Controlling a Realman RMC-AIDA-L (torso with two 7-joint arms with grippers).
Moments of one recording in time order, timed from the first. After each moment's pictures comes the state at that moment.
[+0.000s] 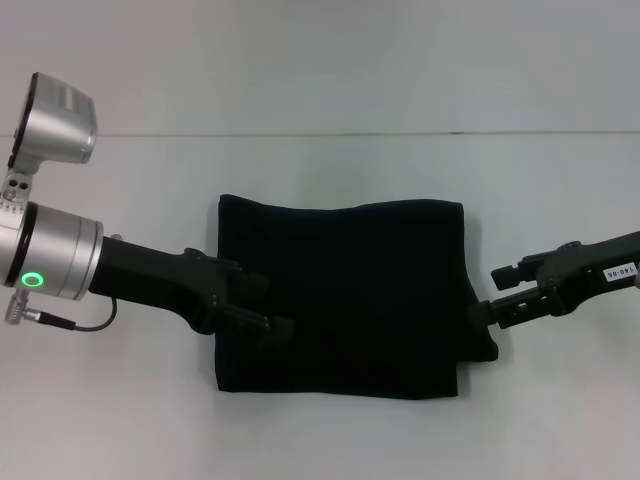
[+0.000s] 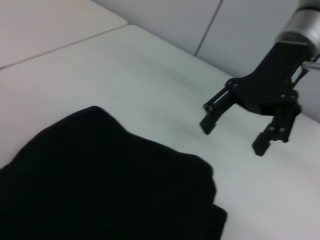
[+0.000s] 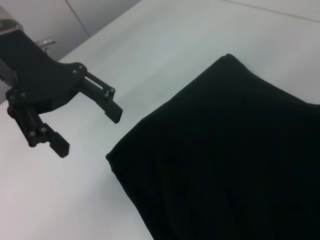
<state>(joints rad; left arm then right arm) -0.73 -2.03 0.70 0.72 2.30 1.66 -1.72 0.71 1.98 -0.81 -0.79 -2.29 -1.61 1.95</state>
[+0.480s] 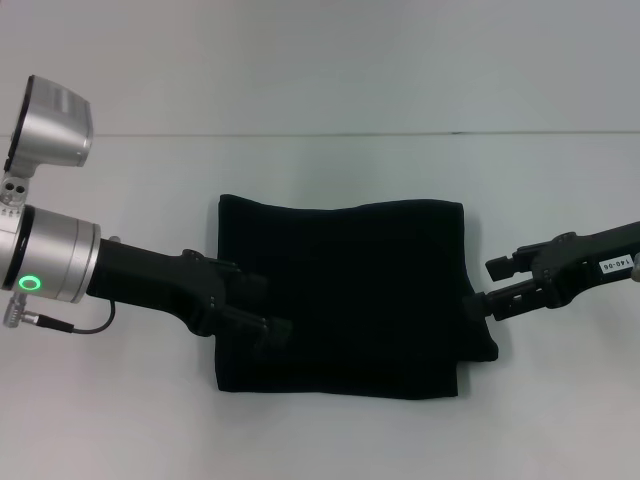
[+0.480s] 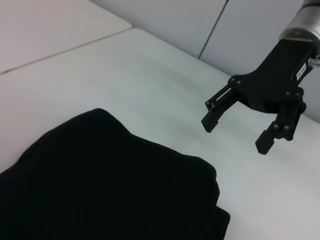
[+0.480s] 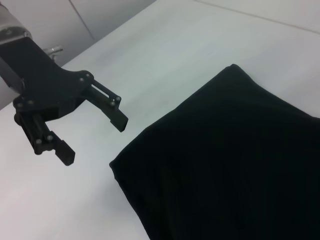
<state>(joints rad) -0.72 -2.03 0.69 0.72 2.29 1.66 -1.71 0.72 1.98 -0.80 -0.81 -2.29 -1.62 1.94</state>
